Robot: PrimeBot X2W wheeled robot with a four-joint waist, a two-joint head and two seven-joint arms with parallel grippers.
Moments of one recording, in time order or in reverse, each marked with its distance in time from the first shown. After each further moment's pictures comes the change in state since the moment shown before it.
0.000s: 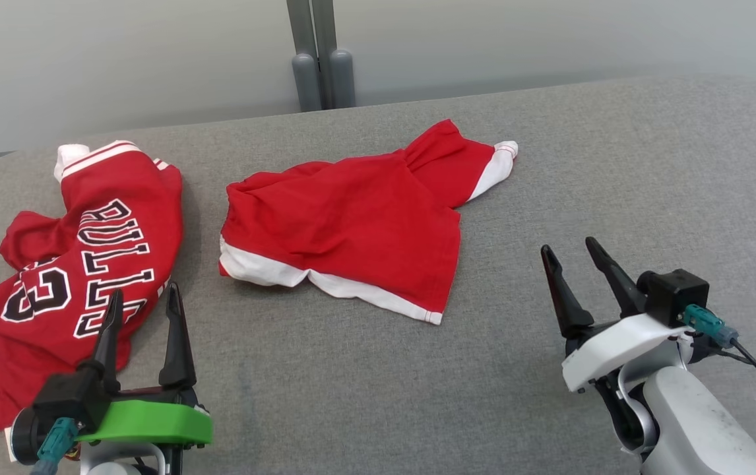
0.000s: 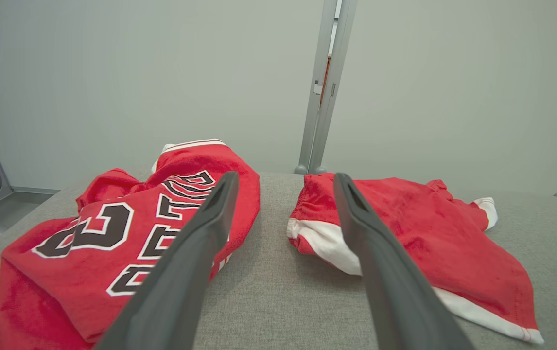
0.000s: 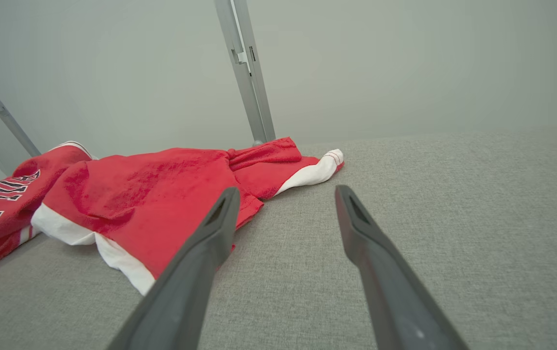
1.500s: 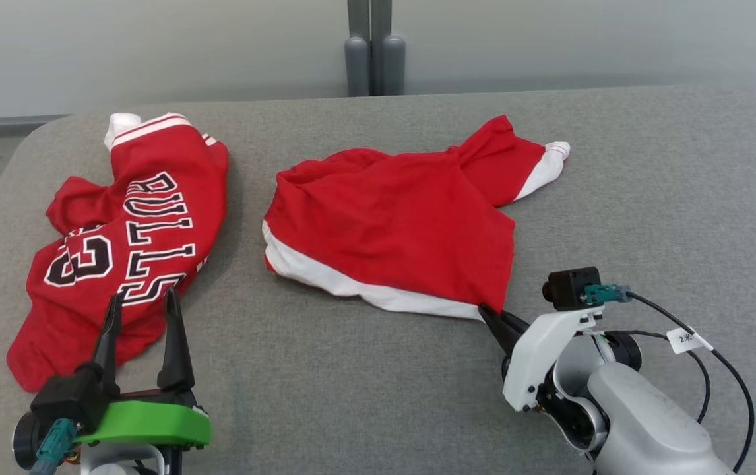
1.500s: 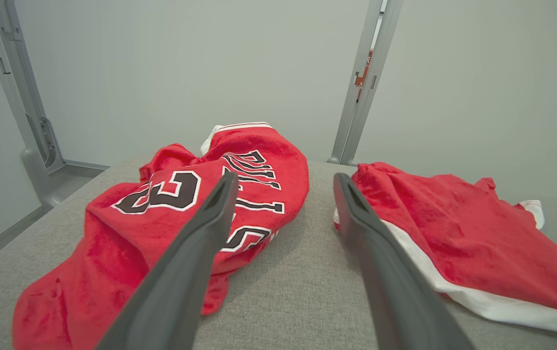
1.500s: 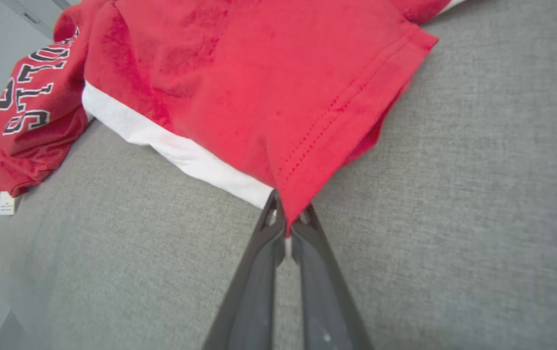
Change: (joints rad) left arm -0.004 -0.009 0.011 0.025 -0.010 -0.004 0.000; right arm -0.133 0.042 0.249 0.200 0.267 0.000 0.333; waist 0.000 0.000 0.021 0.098
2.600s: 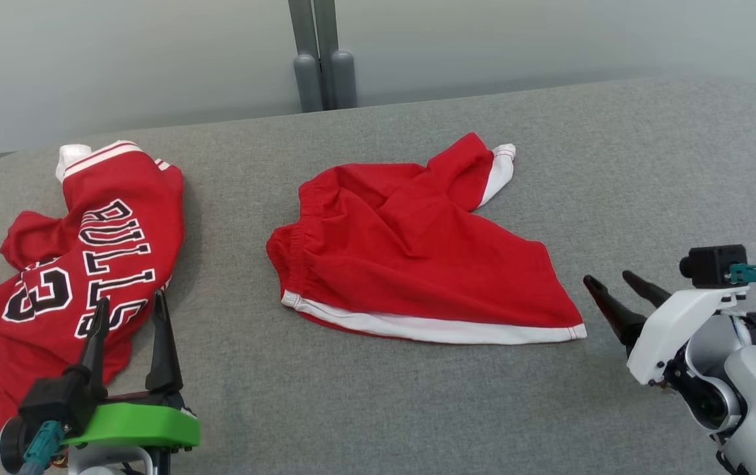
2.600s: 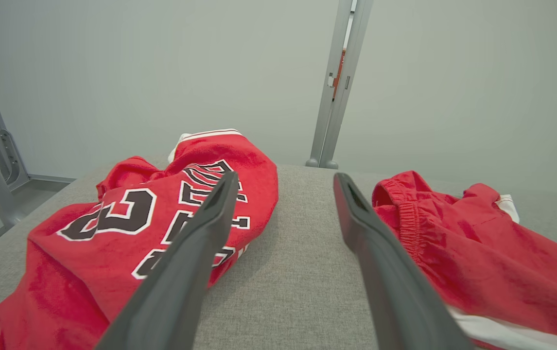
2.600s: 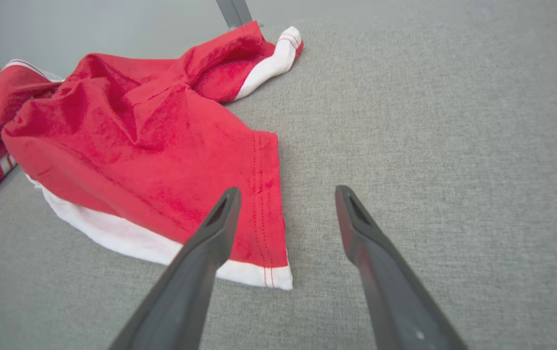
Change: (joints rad) left arm 0.006 0.019 0.010 0.008 -0.008 0.002 0.000; right arm 0.096 -0.309 -0.095 -0.214 0.127 0.000 0.064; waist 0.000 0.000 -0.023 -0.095
